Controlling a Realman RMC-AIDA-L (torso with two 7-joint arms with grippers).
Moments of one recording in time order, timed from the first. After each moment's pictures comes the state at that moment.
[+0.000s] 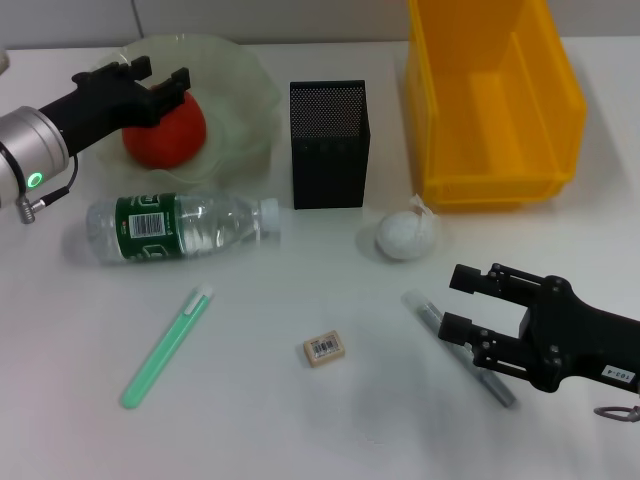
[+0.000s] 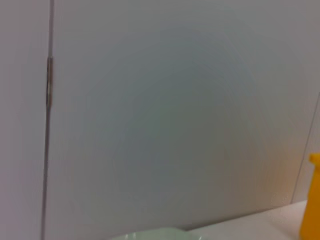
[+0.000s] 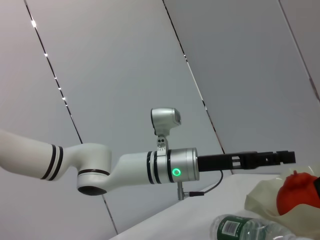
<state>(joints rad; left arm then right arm) -0.60 -2.08 0.75 0.42 1.54 0.92 -1.14 0.32 2.08 -0.69 -0.34 -1.81 -1.78 1.03</state>
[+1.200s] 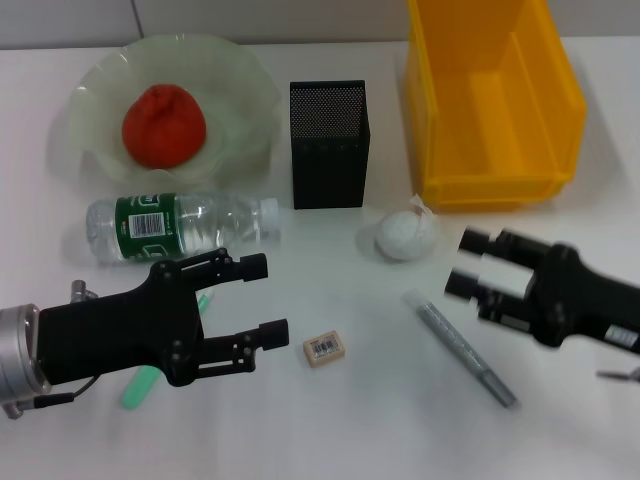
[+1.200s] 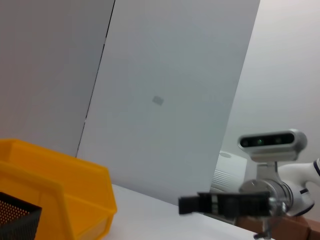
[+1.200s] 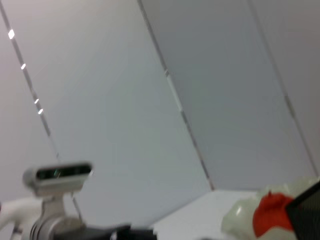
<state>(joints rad) -0.33 -2.06 0.93 0.52 1.68 1.77 -1.12 0.35 2.08 -0.67 -0.36 -1.76 -1.75 1.08</state>
